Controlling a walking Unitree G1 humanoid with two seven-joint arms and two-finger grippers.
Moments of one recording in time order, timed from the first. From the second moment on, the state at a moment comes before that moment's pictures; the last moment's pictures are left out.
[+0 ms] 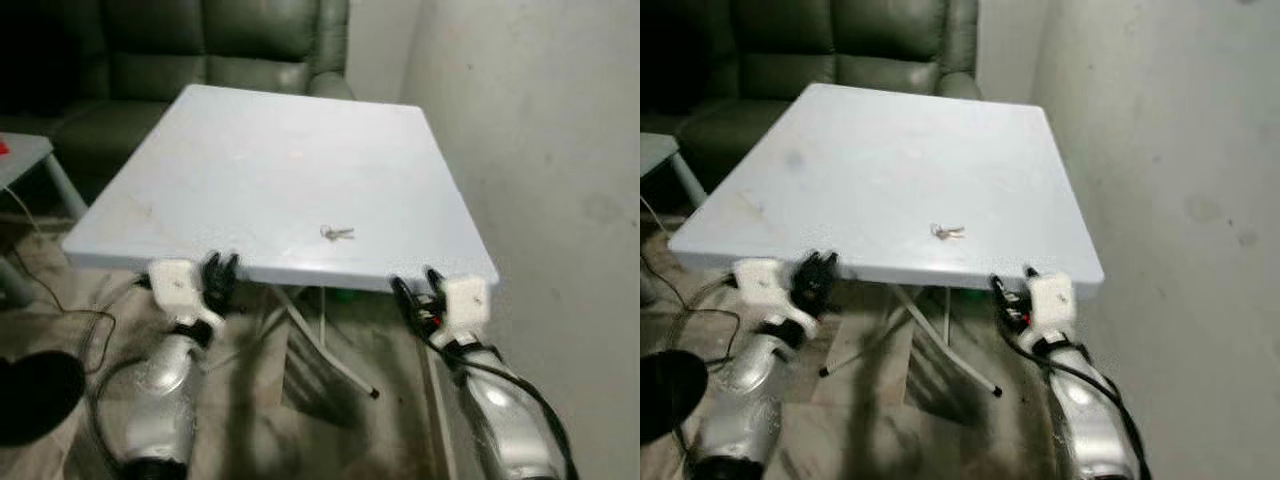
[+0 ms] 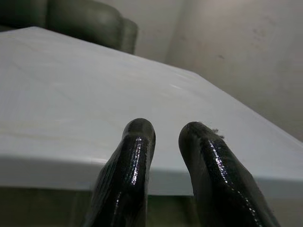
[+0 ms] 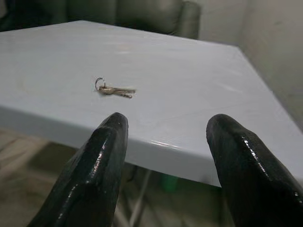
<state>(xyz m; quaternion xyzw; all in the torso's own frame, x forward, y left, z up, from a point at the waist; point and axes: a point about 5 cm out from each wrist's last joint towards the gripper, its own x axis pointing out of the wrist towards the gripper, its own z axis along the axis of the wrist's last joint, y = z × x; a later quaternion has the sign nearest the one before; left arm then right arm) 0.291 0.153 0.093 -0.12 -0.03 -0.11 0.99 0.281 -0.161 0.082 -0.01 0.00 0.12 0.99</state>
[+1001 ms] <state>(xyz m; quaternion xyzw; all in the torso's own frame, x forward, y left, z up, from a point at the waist) 0.292 0.162 0.090 -0.12 0.00 -0.09 0.99 0.284 -0.151 0.083 -0.01 0.00 0.13 0.99</state>
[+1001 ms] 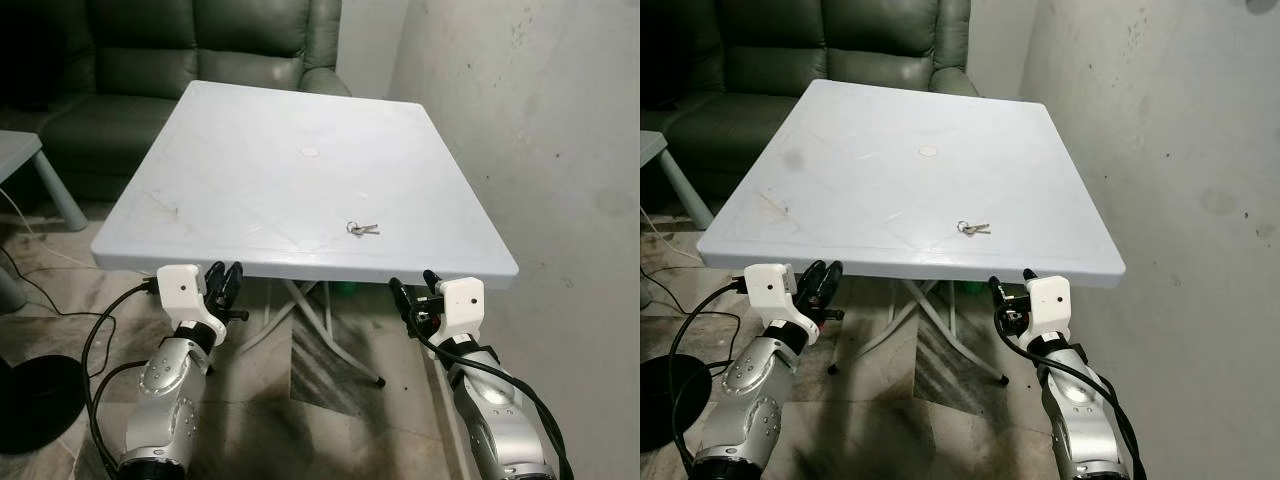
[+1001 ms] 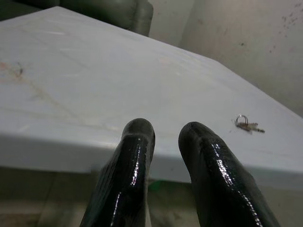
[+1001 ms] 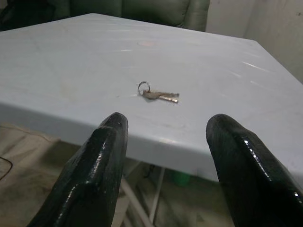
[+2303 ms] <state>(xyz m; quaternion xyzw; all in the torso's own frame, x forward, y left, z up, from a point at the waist) 0.299 0.140 0.100 -0.13 -0.01 -0.13 0.98 0.287 -0.159 0.086 -0.04 0.00 0.13 0.99</state>
